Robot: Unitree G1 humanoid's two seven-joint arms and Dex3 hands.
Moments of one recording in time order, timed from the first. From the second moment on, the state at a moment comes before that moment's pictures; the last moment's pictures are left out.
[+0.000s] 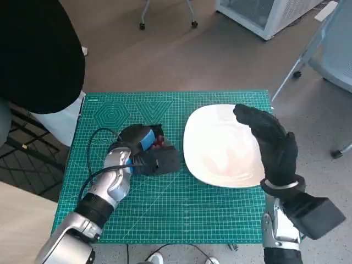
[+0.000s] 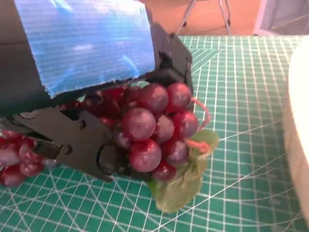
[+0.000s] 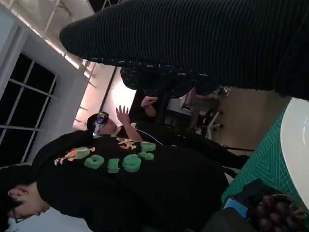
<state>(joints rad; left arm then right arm) -0.71 0.32 -0.46 0.62 0.70 0.31 -0.15 -0.41 -0.11 -0.10 0.33 0.27 -0.64 0.43</state>
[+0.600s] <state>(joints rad) -0.59 0.41 -0.41 0.19 0.75 0.38 -0.17 -0.42 -0.11 -0.10 0.33 0.28 -0.64 0.43</state>
